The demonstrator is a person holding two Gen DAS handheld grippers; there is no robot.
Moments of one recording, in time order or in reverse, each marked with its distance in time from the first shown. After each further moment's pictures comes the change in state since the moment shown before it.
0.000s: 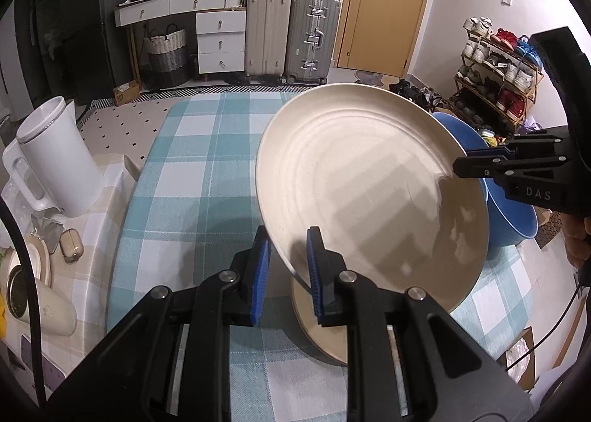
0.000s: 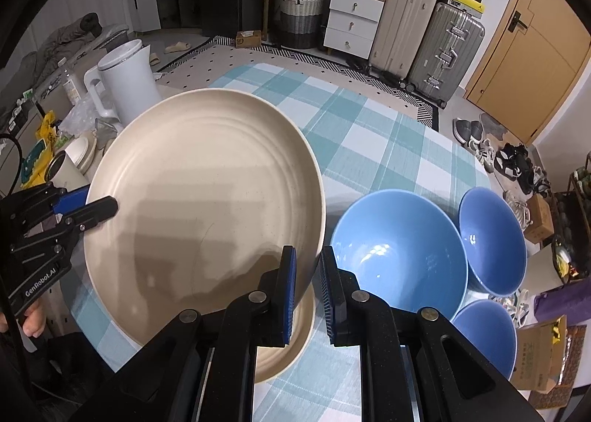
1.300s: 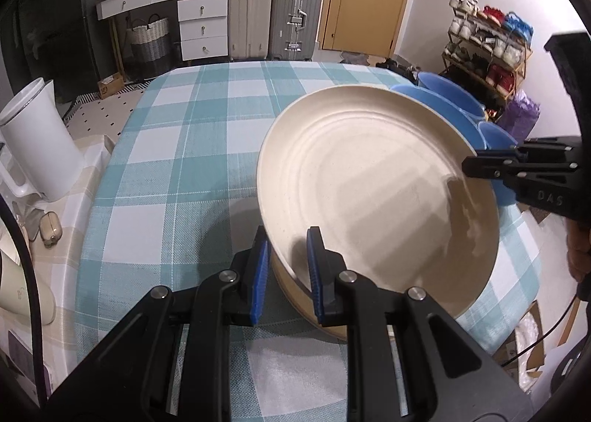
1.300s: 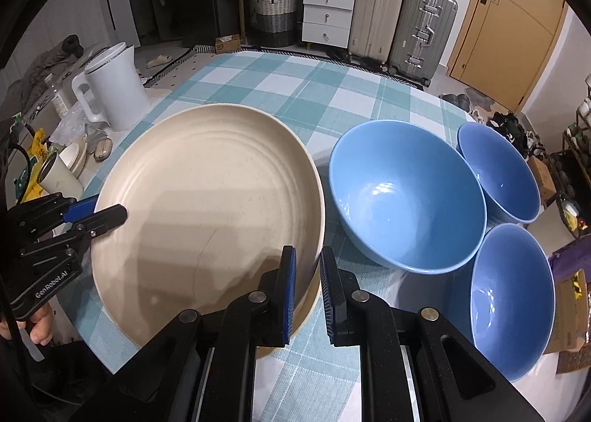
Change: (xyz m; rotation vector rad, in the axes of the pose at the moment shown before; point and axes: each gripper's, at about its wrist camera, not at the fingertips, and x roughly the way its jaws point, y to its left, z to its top) left arm 0.048 -0.007 -0.049 0.056 0.062 -0.028; right arm 0.018 0.001 -0.070 0.131 -0.010 -0.008
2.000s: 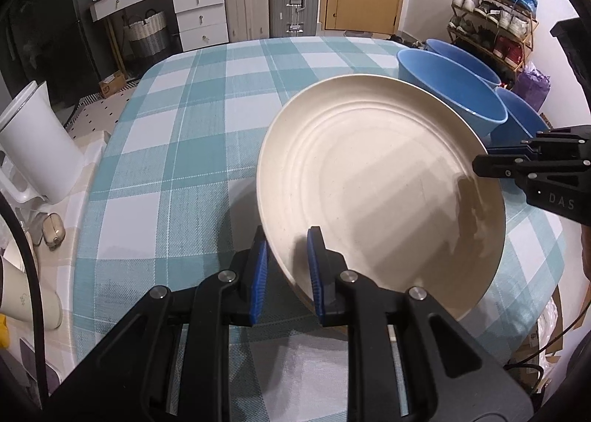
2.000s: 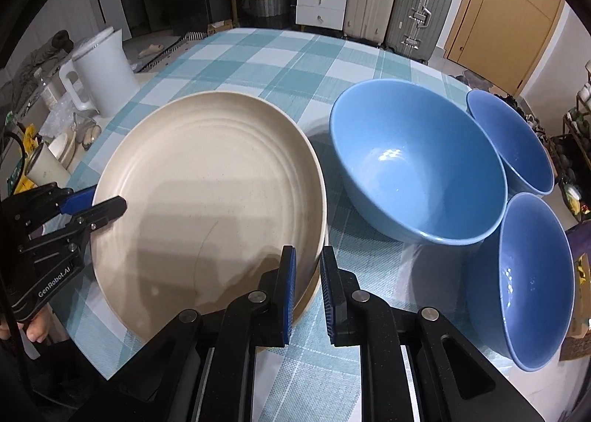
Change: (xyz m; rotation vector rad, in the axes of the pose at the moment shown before) left arm 0.046 0.000 -0.008 0.055 0.068 0.051; right arm 0.038 0.002 -0.018 0.014 0.069 -0.015
